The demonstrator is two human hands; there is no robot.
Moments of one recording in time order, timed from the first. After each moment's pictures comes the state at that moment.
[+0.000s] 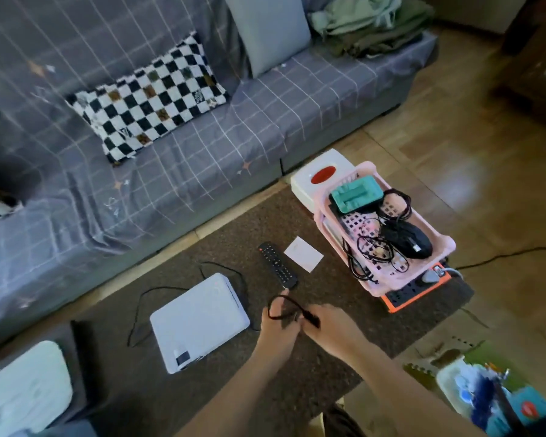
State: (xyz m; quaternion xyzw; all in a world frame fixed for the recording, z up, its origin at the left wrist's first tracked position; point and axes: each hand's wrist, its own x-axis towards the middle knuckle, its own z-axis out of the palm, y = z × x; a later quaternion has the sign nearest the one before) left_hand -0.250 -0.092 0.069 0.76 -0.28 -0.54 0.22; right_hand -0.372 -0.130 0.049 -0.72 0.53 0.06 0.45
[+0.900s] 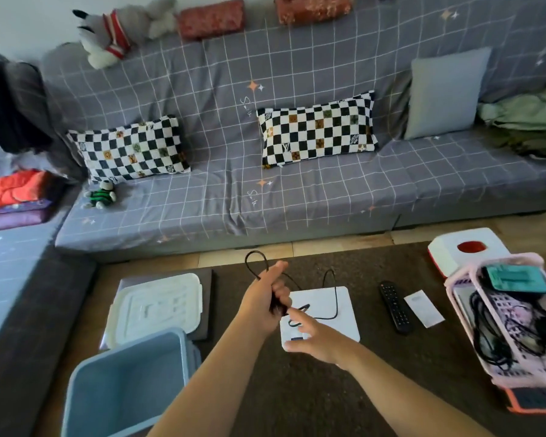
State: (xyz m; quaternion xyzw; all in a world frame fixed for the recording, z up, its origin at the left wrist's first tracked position) left_hand -0.002 0.028 0.231 0.51 0.12 -0.53 0.67; right_hand -0.123 -0.026 0.140 -0.73 0.31 0.19 0.58
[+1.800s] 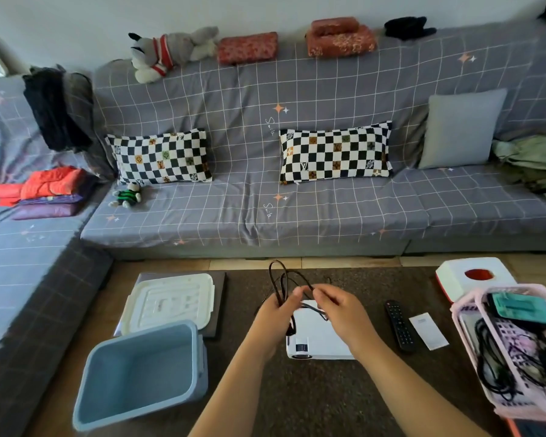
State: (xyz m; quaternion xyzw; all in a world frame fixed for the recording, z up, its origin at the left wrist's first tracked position) left_hand -0.036 0.075 0.244 0.72 -0.13 -0.43 0.52; right_hand -0.136 -0.023 0.241 -0.72 0.35 -0.13 0.59
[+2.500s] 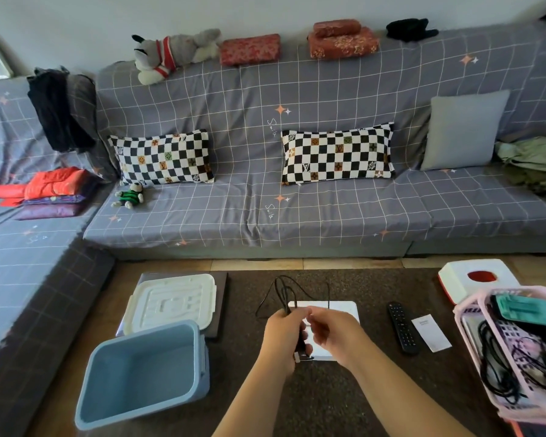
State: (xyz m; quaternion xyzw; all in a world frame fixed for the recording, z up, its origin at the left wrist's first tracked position) left_hand -0.059 0.077 0.237 0.68 0.06 -0.46 0.57; right_hand -0.126 -0.012 0.213 -0.36 0.51 -0.05 0.78
